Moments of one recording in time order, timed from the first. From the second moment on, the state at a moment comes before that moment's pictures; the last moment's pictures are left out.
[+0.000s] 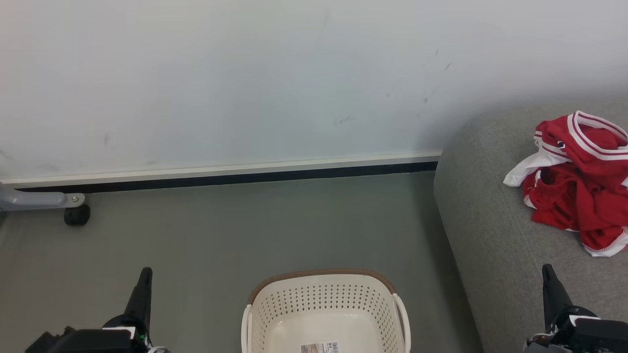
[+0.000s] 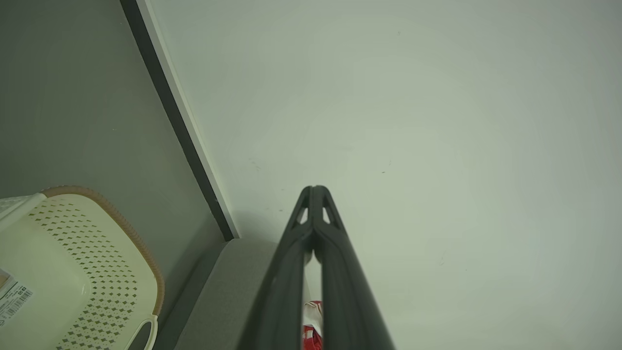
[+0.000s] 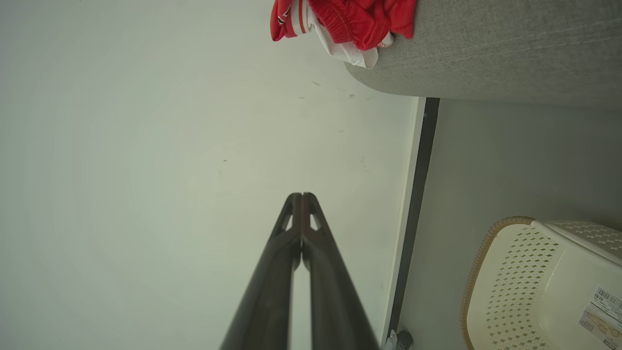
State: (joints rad) left arm -0.08 0.04 0.09 0.30 -1.60 -0.12 0.11; right arm -0.09 -0.04 -0.13 0.30 1.60 0.12 0.11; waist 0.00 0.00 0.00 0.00
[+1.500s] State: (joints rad) left arm -0.08 0.04 0.09 0.30 -1.60 -0.12 0.11; right arm -0.09 -0.04 -0.13 0.30 1.60 0.12 0.11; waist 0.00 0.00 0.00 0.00
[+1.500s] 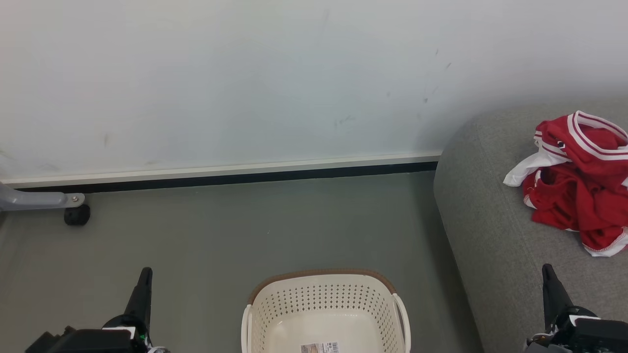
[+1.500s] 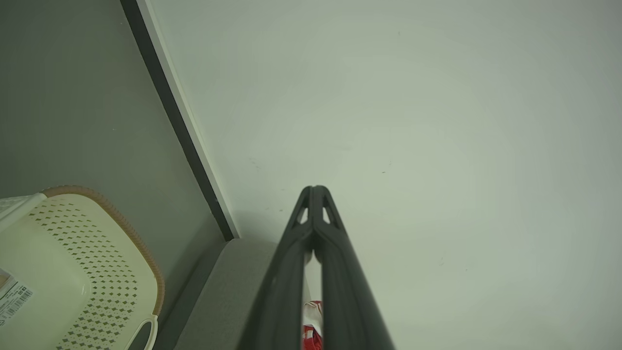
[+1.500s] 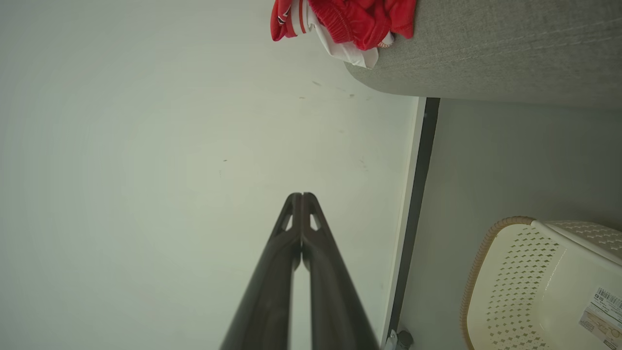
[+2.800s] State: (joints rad) left arm -0.08 0.04 0.09 0.30 -1.60 -0.12 0.11; right arm -0.09 -0.04 -0.13 0.30 1.60 0.12 0.11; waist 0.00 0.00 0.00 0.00
